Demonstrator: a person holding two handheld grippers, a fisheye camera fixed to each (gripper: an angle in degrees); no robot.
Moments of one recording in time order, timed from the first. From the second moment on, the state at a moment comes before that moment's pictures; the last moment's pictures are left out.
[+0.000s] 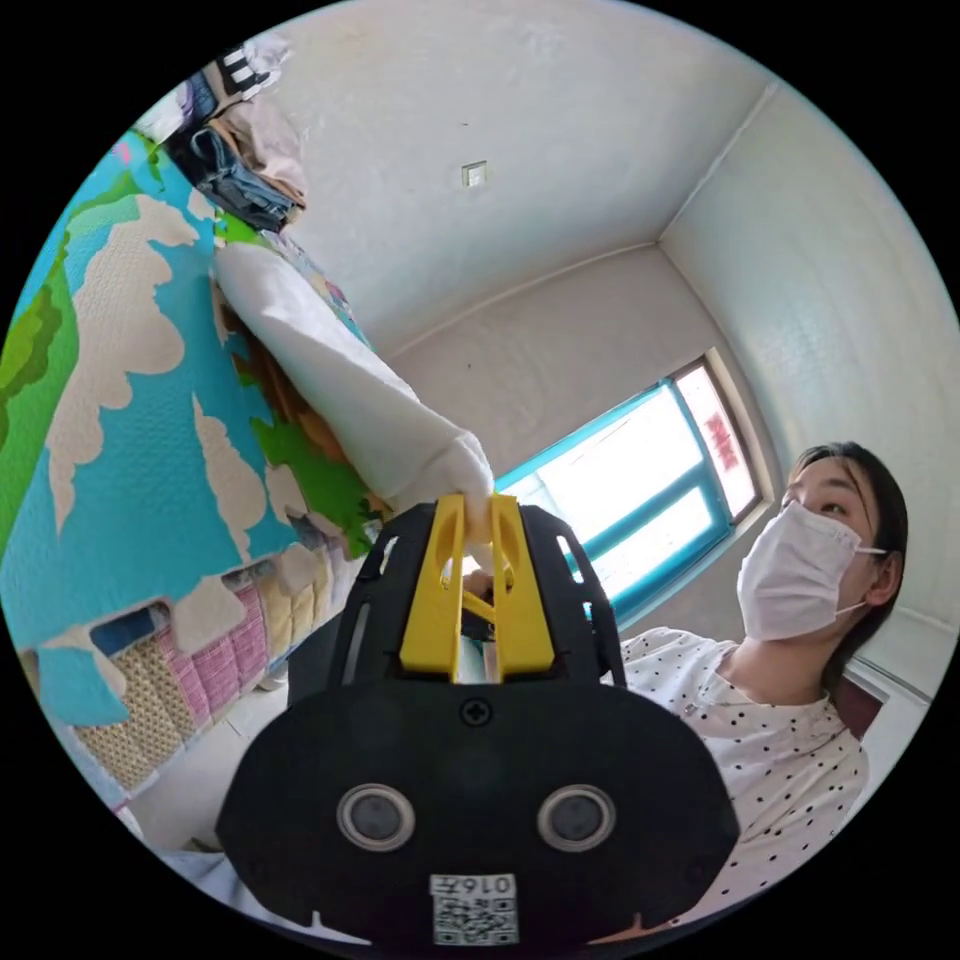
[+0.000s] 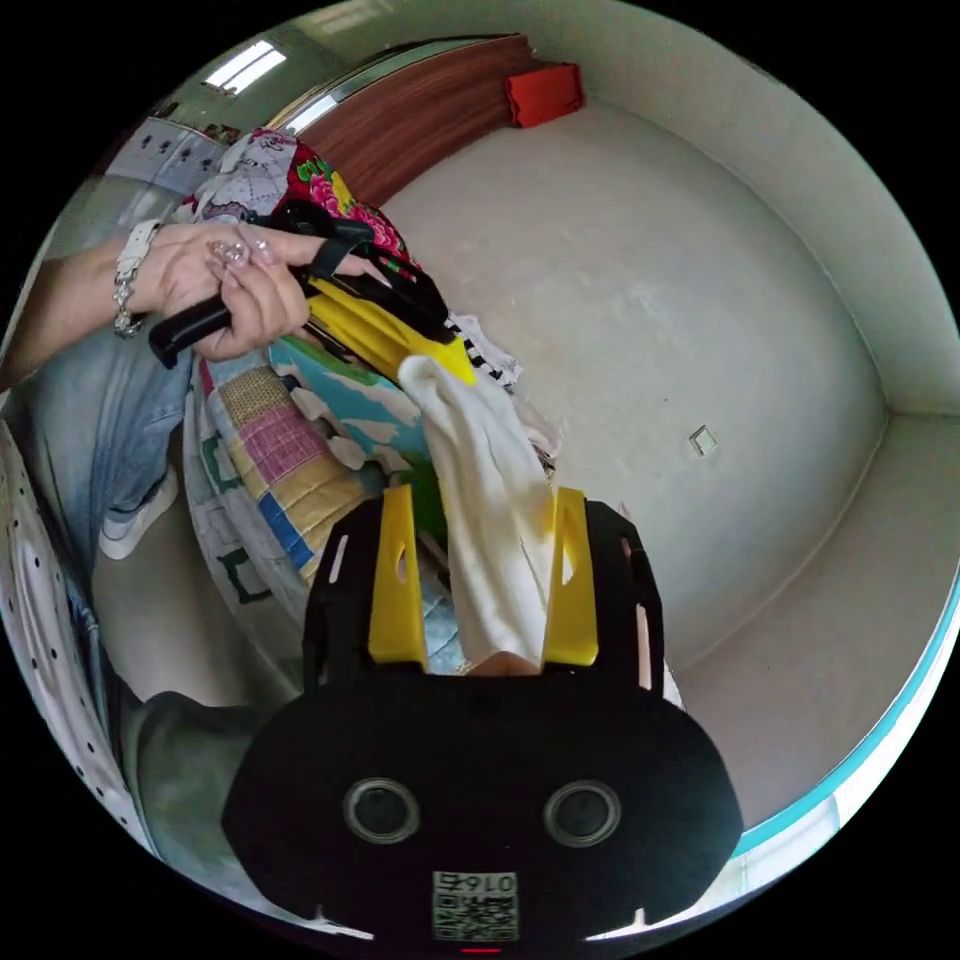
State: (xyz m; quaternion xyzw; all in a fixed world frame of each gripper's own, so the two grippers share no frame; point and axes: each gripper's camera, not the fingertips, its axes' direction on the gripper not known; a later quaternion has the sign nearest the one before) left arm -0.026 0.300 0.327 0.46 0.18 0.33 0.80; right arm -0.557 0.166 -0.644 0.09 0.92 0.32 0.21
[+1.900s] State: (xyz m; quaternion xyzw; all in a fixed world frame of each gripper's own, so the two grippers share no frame) left arm 0.561 0.159 0.306 0.27 -0.70 0.44 0.50; right arm -0.932 0.578 -1.073 0.30 0.86 0.20 0.38
